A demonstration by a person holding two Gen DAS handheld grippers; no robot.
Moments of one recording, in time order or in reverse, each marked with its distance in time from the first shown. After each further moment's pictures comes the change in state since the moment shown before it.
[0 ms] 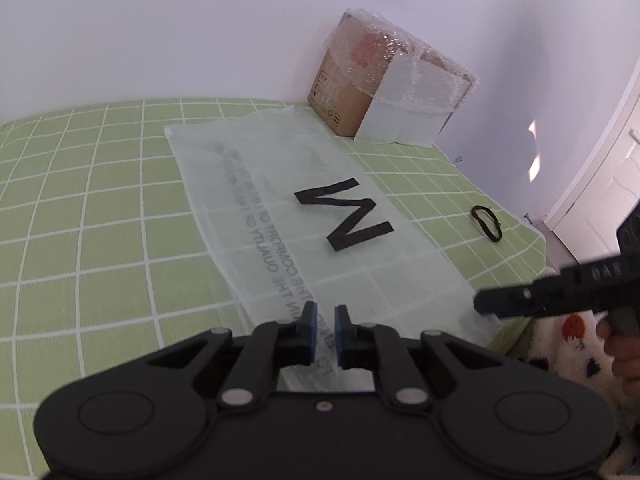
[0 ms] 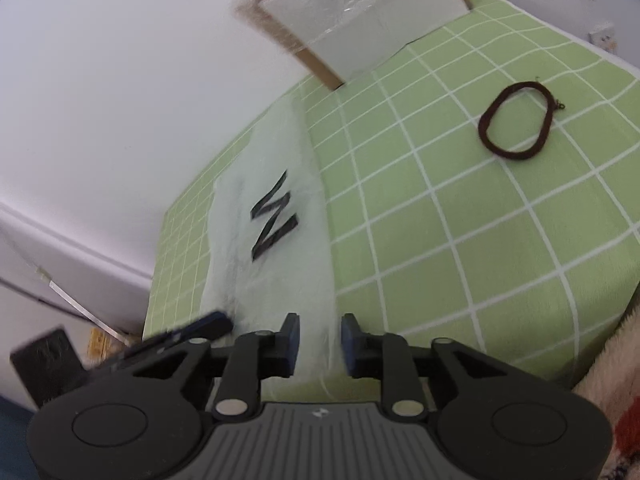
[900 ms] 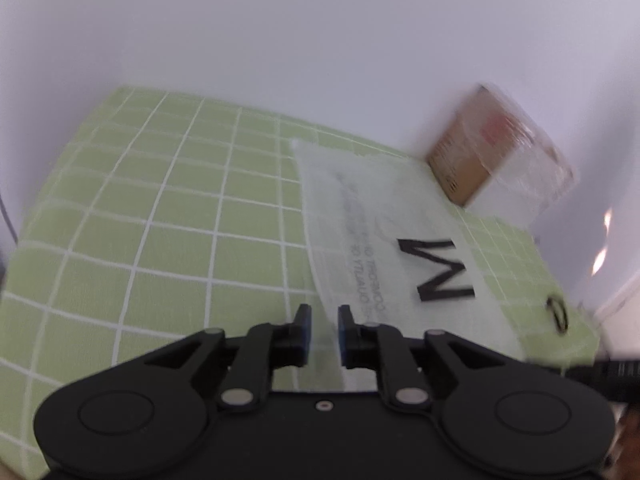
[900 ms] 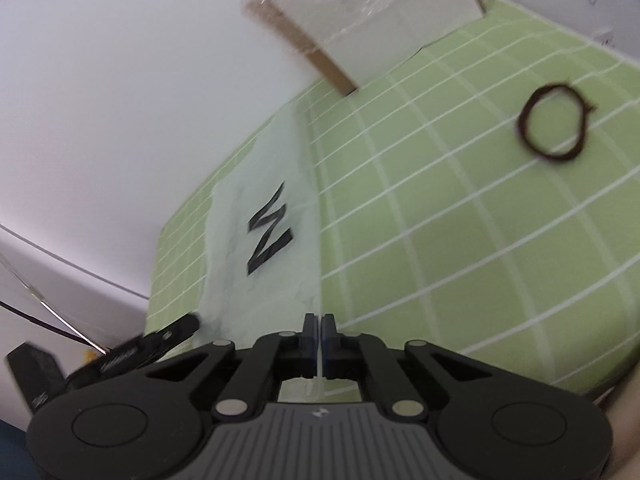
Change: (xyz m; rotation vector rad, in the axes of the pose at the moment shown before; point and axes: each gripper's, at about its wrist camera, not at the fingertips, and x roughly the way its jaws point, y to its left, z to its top) left arm -0.027 0.021 -0.002 -0.089 -0.119 0.220; right arm 0.022 0.017 0.011 0.076 -0.074 -0.073
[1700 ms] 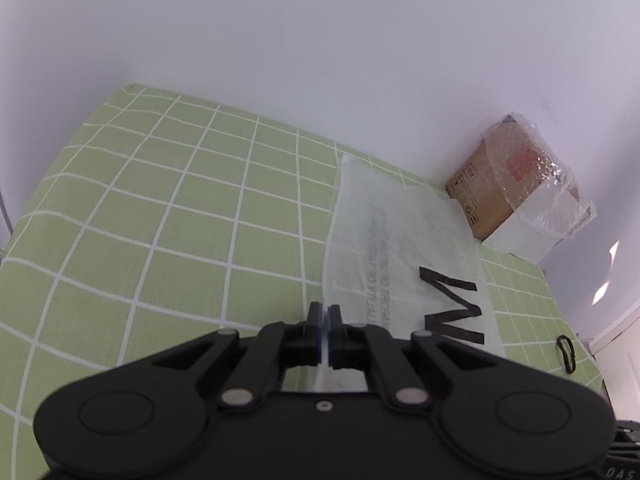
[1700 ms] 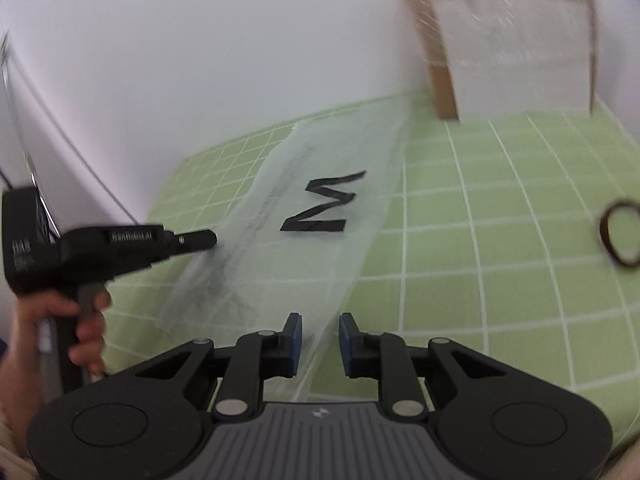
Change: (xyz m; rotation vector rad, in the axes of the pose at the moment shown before) left arm 0.034 0.052 0.013 -0.267 -0.024 -0.019; right arm 0.021 0.050 -0.027 -0.374 0.004 -0.032
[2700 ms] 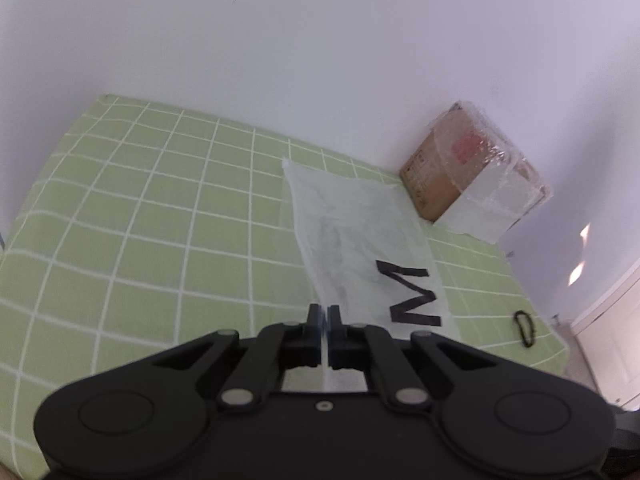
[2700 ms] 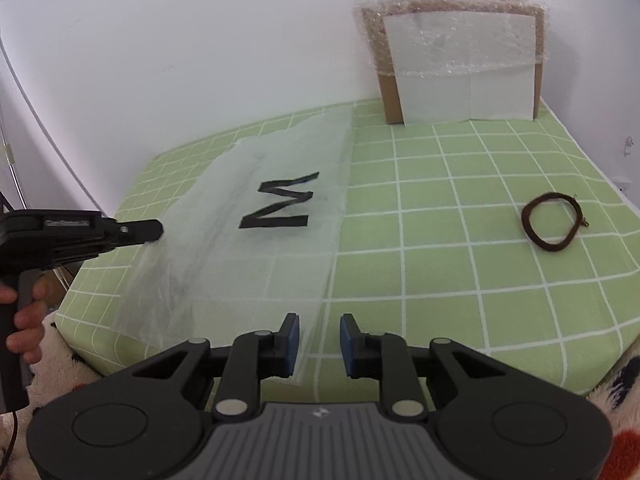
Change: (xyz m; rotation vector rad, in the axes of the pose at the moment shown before) left arm -0.025 -0.026 -0.013 0.080 0.021 -0.034; right arm -0.021 0.000 -0.011 -0.085 -0.053 -0.127
